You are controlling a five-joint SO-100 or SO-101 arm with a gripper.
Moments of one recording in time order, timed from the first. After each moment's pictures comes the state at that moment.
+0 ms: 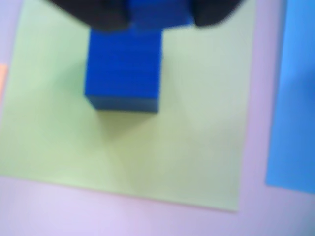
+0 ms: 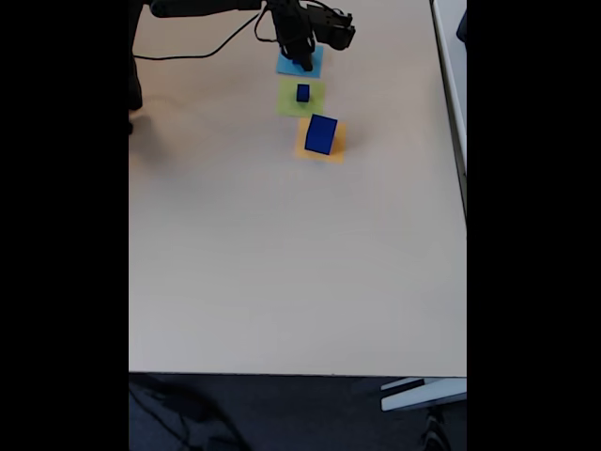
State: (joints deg) arm -8.8 68.6 67.2 63.6 93.5
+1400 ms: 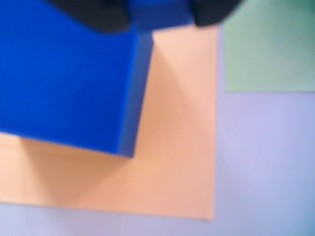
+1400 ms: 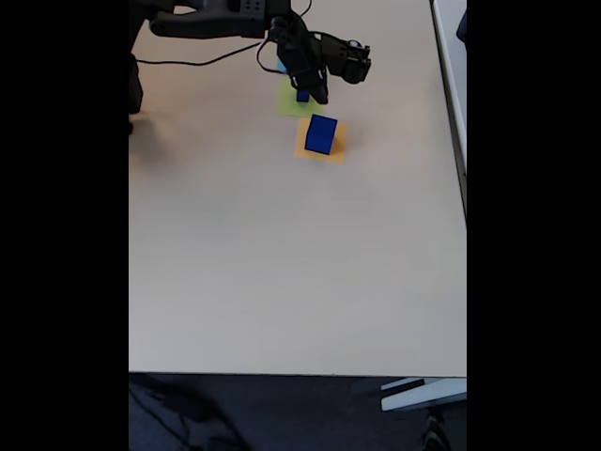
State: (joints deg) arm 4.3 63.9 59.1 63.1 86.8
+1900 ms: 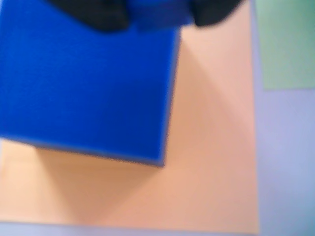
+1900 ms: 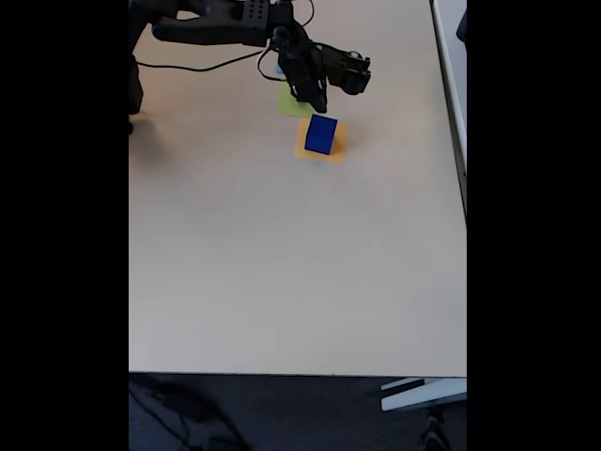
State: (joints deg) arm 5.9 61.5 59.0 62.6 87.3
